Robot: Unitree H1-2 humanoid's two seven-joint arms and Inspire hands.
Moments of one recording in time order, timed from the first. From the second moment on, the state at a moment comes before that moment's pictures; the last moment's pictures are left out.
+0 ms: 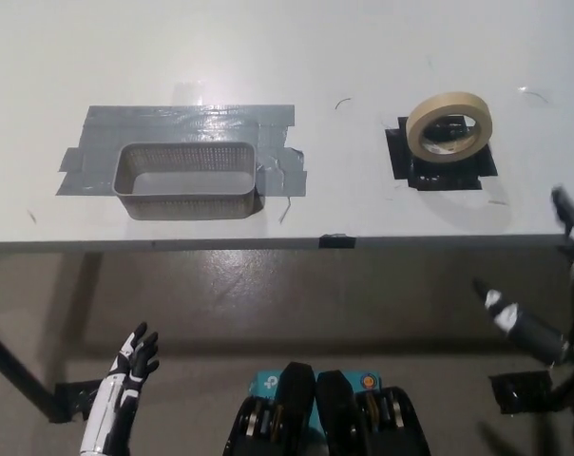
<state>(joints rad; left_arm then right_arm) 0.10 0.09 0.02 0.05 0.01 -0.14 -0.04 -0.11 -0.14 -0.05 -0.27 -0.33 -0.25 -0.05</state>
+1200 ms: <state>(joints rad) 0.12 0.10 -0.01 0.04 0.04 -0.15 -0.04 -0.93 -0.36 0.41 0.65 -0.85 0.19 0.08</state>
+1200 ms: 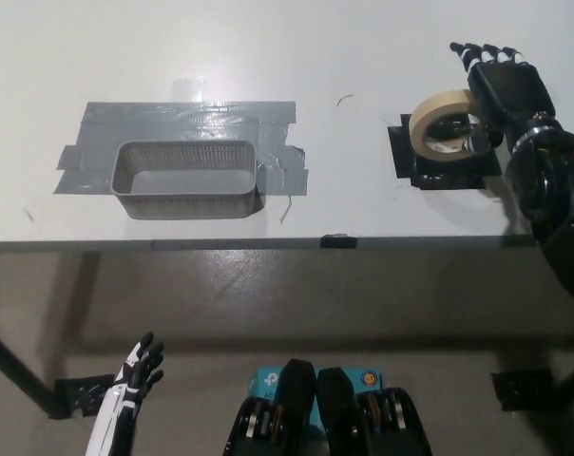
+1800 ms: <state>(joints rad) 0.13 0.12 -0.02 0.04 0.10 -0.18 -0.04 -0.96 -0.31 0.43 0.70 -0.85 0.23 0.08</state>
